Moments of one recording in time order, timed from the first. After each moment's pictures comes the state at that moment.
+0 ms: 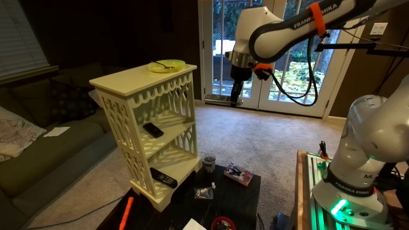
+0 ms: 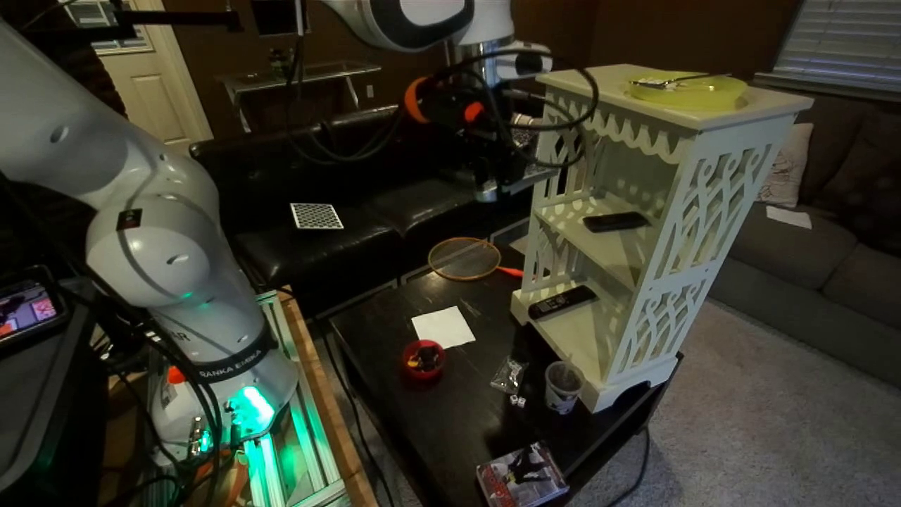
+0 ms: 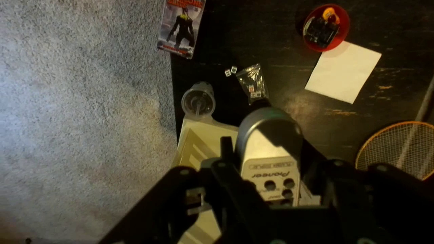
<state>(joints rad) -0.08 -0.47 -0.08 -2.53 -0.12 2.22 -0.19</state>
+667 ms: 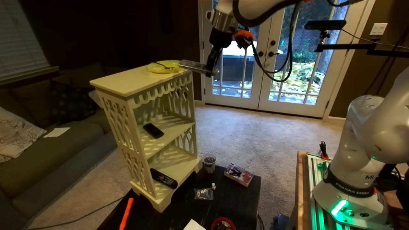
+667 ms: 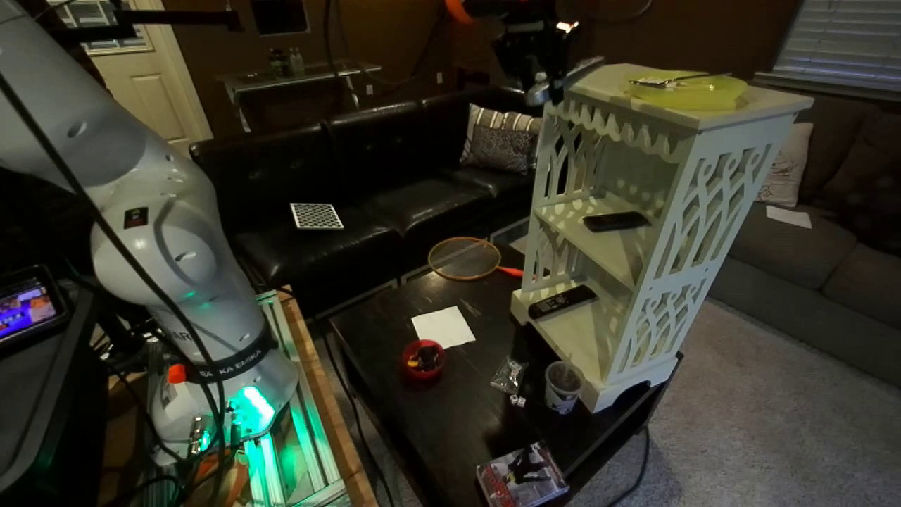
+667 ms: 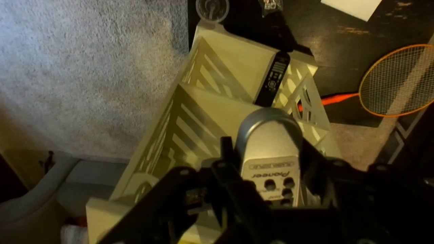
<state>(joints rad) -0.03 -0.37 -0.05 -2.20 -0.12 2.19 -0.18</state>
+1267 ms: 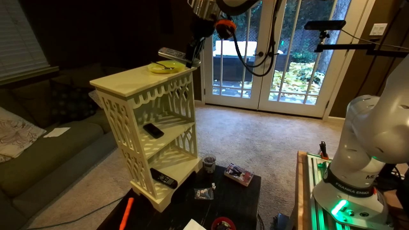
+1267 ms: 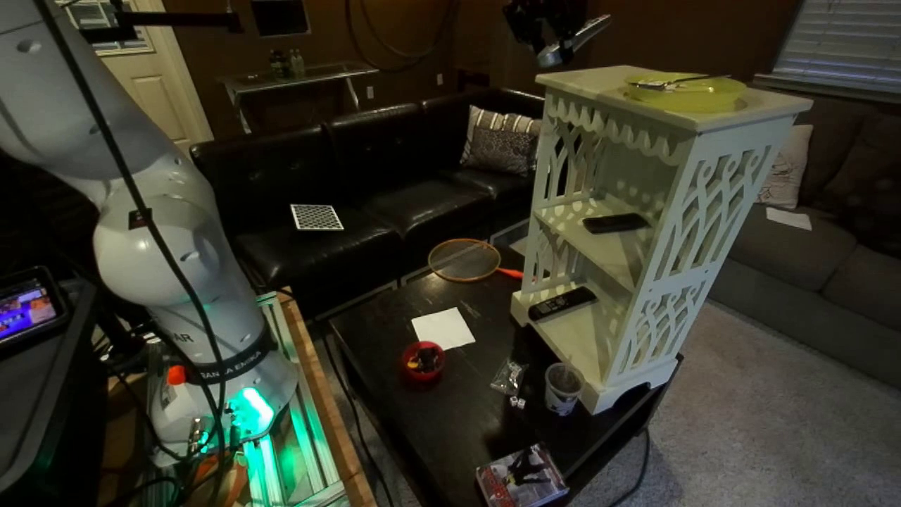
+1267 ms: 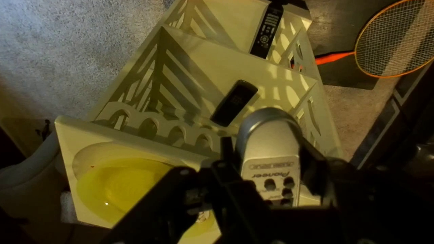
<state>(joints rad) 0.00 -0.25 0.01 -2.01 -0.12 2.20 -0.11</state>
